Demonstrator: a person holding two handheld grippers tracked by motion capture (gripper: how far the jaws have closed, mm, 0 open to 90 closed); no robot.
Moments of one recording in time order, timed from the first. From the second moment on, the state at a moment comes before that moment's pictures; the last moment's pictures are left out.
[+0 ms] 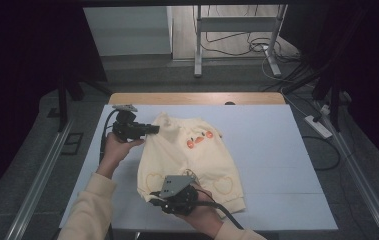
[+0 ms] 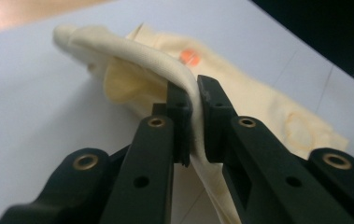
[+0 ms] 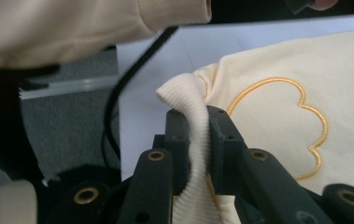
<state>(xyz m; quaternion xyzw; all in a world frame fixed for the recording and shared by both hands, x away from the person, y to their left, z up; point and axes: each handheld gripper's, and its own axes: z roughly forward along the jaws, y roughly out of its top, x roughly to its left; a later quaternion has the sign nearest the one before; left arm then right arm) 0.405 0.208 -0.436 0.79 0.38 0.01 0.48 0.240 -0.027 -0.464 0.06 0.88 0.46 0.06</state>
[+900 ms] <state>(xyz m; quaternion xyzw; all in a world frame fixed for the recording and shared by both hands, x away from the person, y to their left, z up) 0.404 0.224 -0.435 0.78 0.40 0.01 0.49 0.243 -0.025 -0.457 0.06 0.88 0.47 0.05</state>
